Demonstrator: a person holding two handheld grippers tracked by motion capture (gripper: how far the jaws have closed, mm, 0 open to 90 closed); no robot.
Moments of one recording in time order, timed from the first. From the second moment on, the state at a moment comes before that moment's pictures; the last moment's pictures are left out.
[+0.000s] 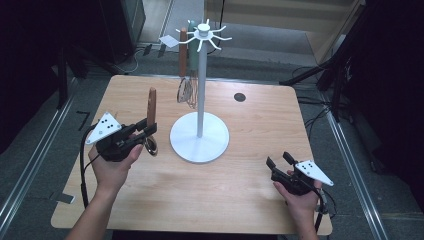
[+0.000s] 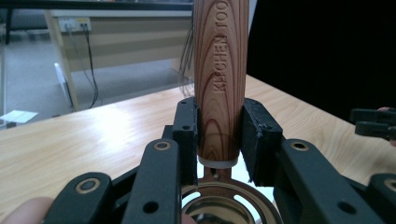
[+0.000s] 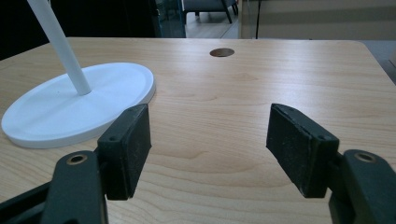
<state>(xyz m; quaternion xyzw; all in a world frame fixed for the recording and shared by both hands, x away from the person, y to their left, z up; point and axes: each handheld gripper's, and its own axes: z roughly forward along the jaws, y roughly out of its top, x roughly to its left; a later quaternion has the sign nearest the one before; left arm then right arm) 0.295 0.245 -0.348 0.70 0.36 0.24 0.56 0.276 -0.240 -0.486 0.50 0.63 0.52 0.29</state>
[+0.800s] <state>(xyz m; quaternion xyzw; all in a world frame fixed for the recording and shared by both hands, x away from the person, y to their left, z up) 0.306 0.226 -0.324 0.69 0.34 0.24 0.59 0.274 -0.242 -0.485 0.49 0.63 0.53 0.29</state>
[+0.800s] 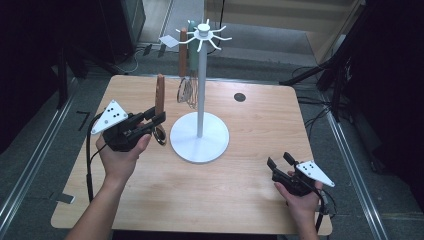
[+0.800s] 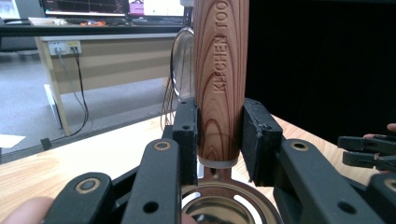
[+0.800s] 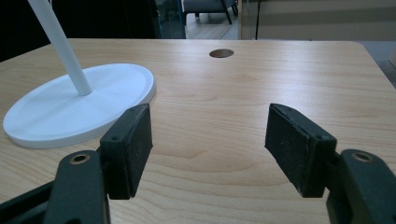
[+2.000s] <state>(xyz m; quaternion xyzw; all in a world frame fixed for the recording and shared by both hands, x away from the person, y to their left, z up) 0.320 0.214 -0.295 0.68 0.32 0.26 0.61 0.274 -0.241 -0.485 0.49 0.63 0.53 0.29</state>
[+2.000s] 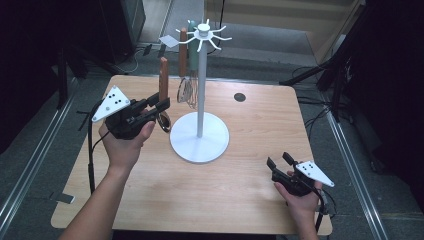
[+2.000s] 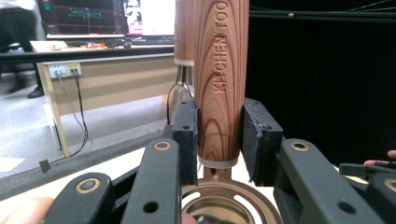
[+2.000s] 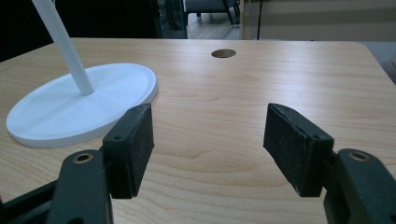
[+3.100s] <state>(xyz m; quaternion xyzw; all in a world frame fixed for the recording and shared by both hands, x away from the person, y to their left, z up) 0.338 0.193 -0.266 0.67 0.30 0.26 0.63 0.273 -0.242 -0.484 0.49 0.63 0.53 0.28</state>
